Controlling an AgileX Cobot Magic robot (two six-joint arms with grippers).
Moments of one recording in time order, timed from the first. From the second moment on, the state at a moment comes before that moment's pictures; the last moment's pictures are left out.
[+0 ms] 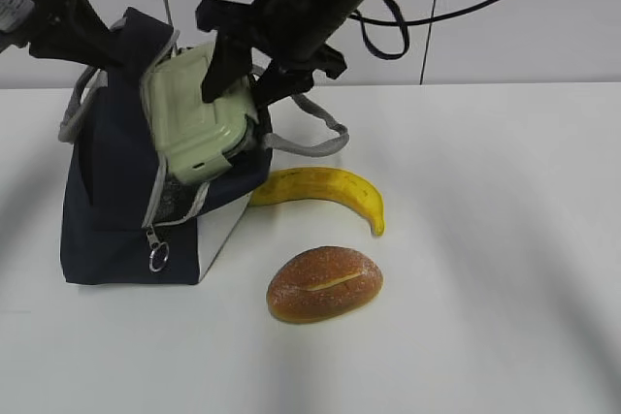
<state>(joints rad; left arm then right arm) -0.06 1.69 -1.47 -0.61 1.02 0.14 0.45 2.16 -2.05 0.56 1.10 -0.09</state>
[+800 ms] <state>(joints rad) -0.06 1.69 -1.47 -0.59 1.01 0.14 0.57 2.41 -2.17 0.59 0.90 -0.06</state>
